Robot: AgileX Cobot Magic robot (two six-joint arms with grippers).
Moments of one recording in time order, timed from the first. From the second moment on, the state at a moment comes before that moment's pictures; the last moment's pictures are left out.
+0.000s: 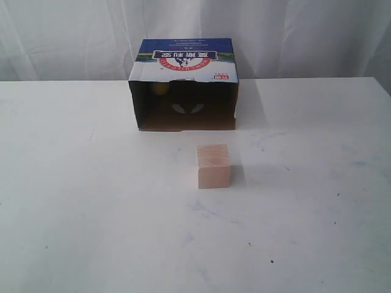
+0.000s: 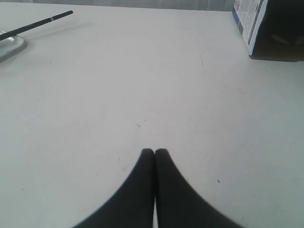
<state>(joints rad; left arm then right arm) 0.04 0.01 -0.27 0.10 0.73 -0.17 -0.18 0.03 -0.01 0.42 -0.07 -0.70</state>
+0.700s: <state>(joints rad) 0.04 0.01 -0.25 0.17 0.71 -0.17 -0.26 0.01 0.00 -0.01 0.36 -0.36</state>
